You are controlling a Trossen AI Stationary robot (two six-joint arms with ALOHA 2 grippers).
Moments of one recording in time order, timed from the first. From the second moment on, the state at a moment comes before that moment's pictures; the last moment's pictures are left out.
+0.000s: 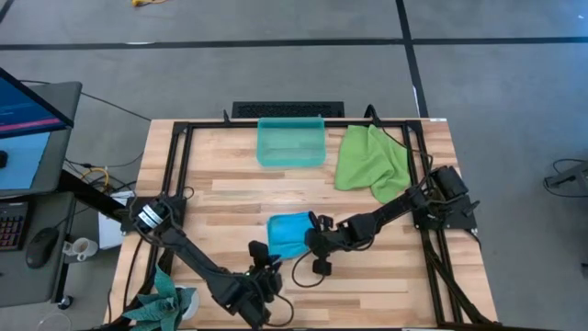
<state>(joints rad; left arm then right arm) -0.73 2.07 1.45 -0.77 -0.97 -0.51 0.38 1.94 1.00 -0.11 0.13 0.44</state>
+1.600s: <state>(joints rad) -0.61 2.05 1.27 -0.60 -0.64 -0.53 0.39 1.95 1.02 -0.10 0.05 0.52</state>
